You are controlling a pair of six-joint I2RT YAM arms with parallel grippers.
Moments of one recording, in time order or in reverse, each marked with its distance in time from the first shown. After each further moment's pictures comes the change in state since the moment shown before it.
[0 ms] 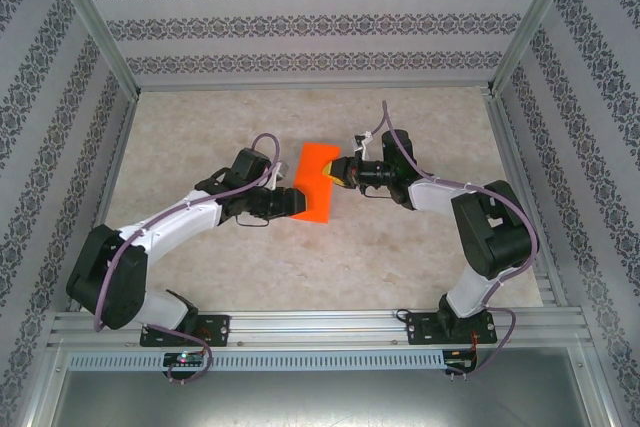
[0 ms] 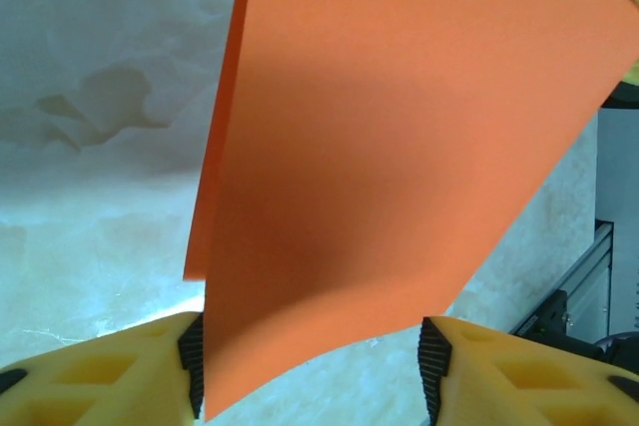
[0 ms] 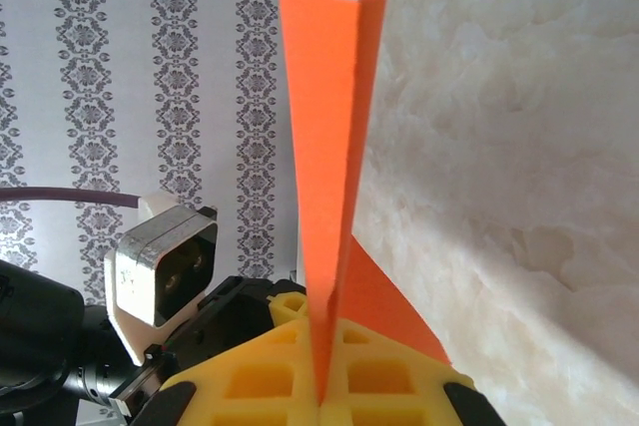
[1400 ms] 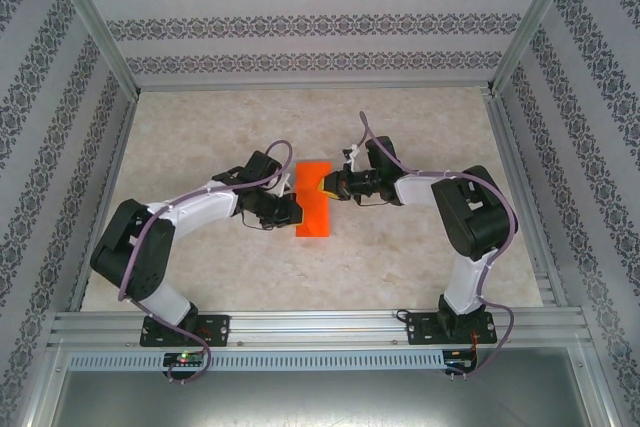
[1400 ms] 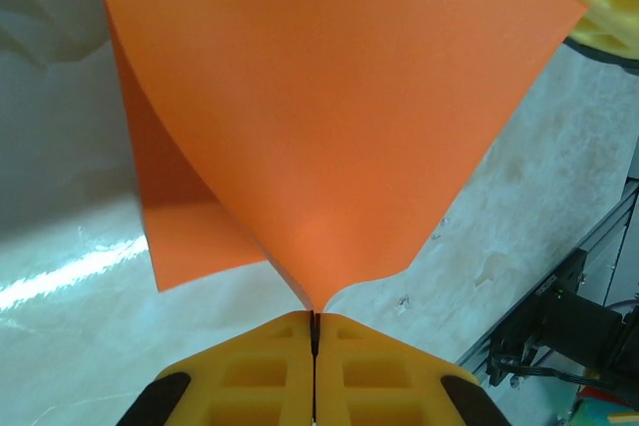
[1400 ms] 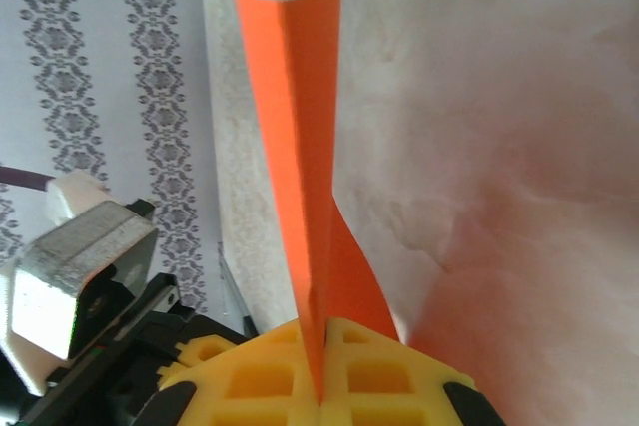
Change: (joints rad) left arm 0.001 0.193 0.056 -0.070 0.101 0.029; right arm 0.038 0.159 0.081 -0.212 0.029 -0.215
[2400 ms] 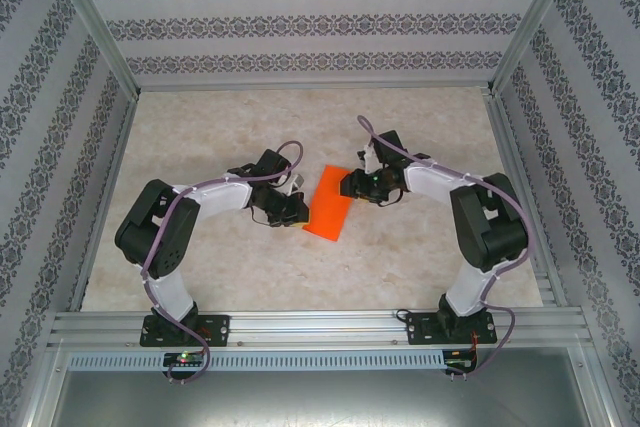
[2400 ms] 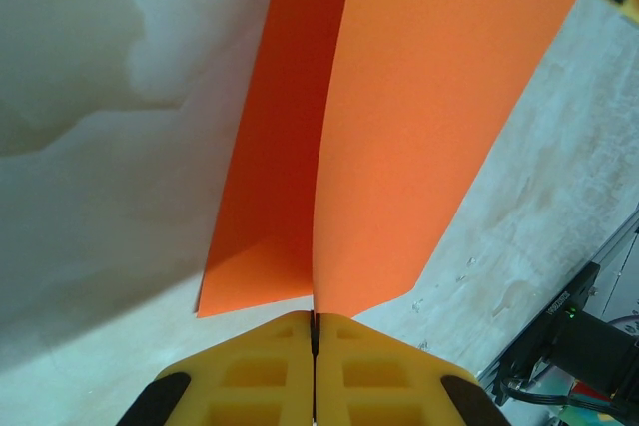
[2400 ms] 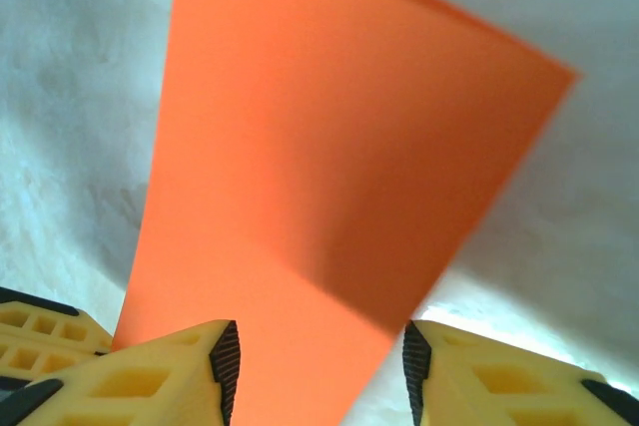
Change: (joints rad) left arm -0.001 0.165 0.074 0.030 0.031 0.000; right arm -0.048 -0.116 0.115 -0.610 0.413 -0.427
